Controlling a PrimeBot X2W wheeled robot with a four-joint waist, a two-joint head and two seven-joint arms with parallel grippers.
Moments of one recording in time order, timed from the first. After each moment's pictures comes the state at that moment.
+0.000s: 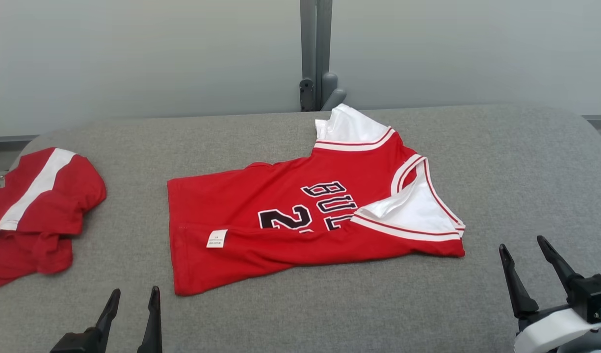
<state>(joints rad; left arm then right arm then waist) 0.12 0.44 -0.41 0.06 -0.64 0.23 -0.26 0.07 -0.29 0.02 0.15 0.17 0.13 -0.25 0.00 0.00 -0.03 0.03</state>
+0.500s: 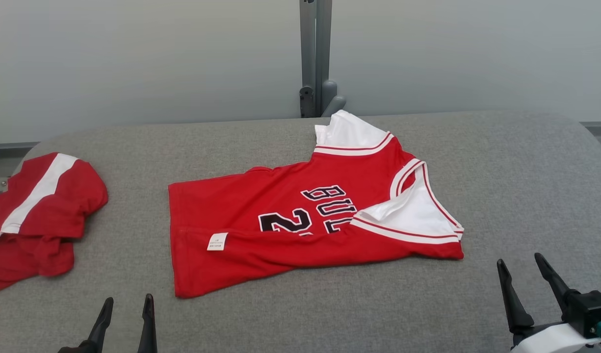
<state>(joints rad) 0.19 0.28 -0.19 0.09 -0.42 0.06 -0.26 0.13 -0.23 -0.01 0.15 0.16 0.13 -0.26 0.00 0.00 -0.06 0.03</state>
